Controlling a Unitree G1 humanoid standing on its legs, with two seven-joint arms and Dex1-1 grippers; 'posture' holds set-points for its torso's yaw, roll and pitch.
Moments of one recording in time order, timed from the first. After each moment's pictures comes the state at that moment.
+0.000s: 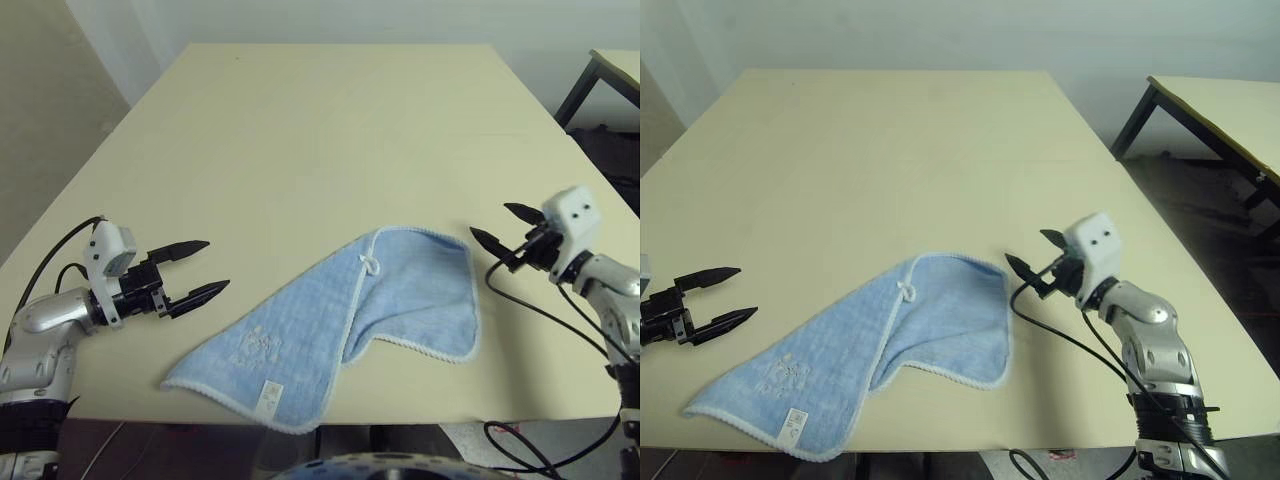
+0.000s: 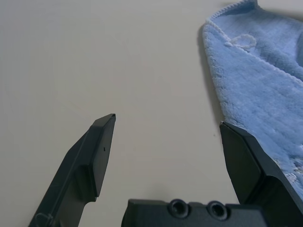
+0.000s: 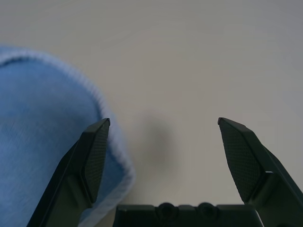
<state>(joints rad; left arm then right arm) 0.03 0.78 0.29 0.17 -0.46 -0.03 -1.22 -0.18 -0.67 -0.08 0.02 0.22 0.26 0.76</state>
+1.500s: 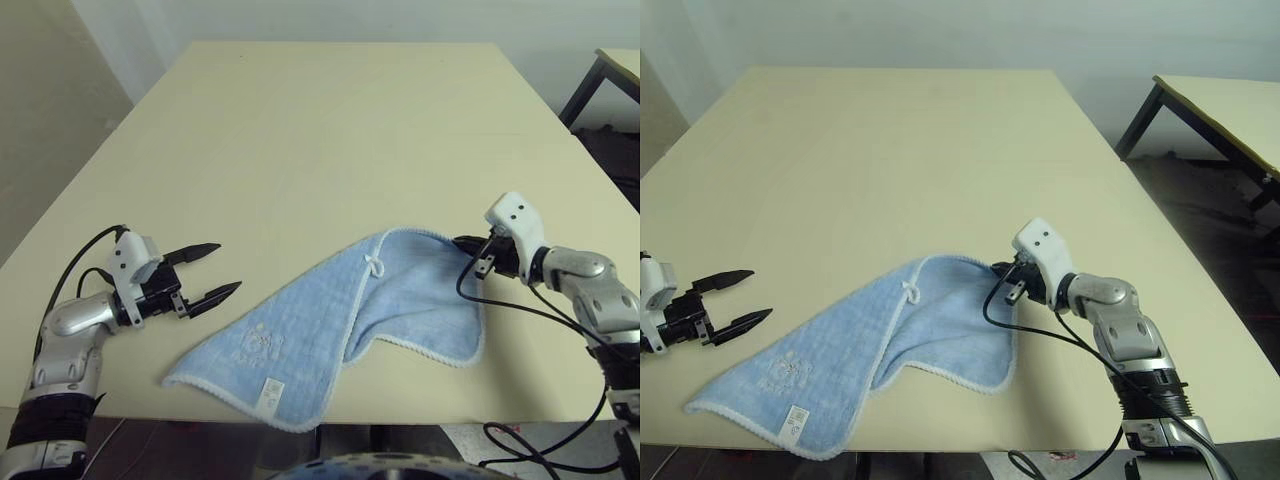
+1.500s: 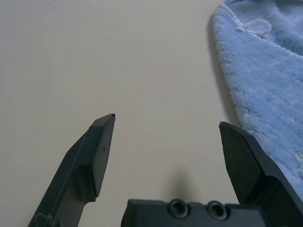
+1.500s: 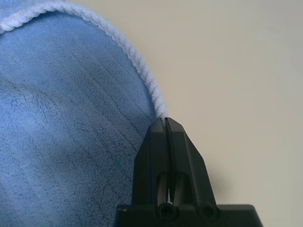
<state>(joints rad) 0.00 0.72 0.23 0.27 -0.40 -0.16 -1.19 -0.26 -0.67 0.03 0.09 0.15 0.35 0.87</state>
